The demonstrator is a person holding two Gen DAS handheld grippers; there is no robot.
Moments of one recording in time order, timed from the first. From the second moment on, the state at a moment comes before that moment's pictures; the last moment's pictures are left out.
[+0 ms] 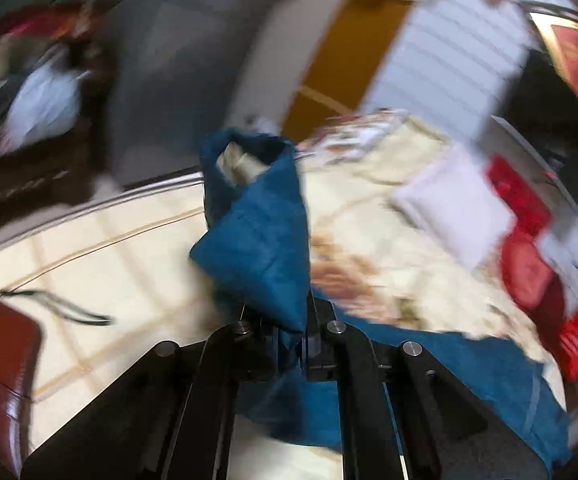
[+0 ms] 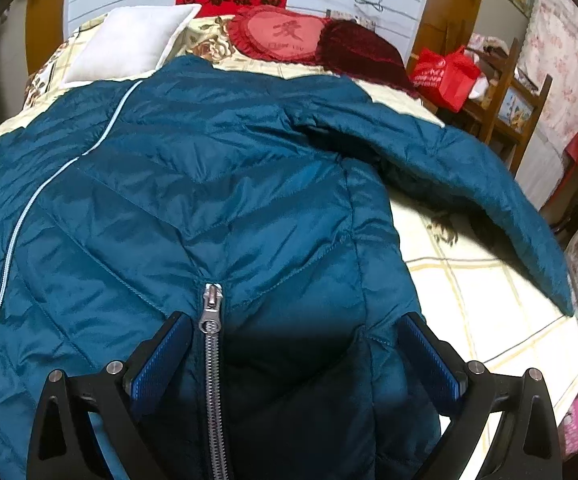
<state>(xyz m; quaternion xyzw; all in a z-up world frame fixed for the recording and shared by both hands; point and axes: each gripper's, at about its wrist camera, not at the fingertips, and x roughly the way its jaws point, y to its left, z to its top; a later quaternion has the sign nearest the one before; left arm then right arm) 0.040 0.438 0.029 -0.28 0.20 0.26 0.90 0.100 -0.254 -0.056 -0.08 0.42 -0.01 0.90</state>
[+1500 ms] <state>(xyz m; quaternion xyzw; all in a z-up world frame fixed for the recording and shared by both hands) 0.296 -0.061 -0.006 -0.25 0.35 -0.15 0.89 0.082 -0.290 -0.047 0.04 0.44 0.07 0.89</state>
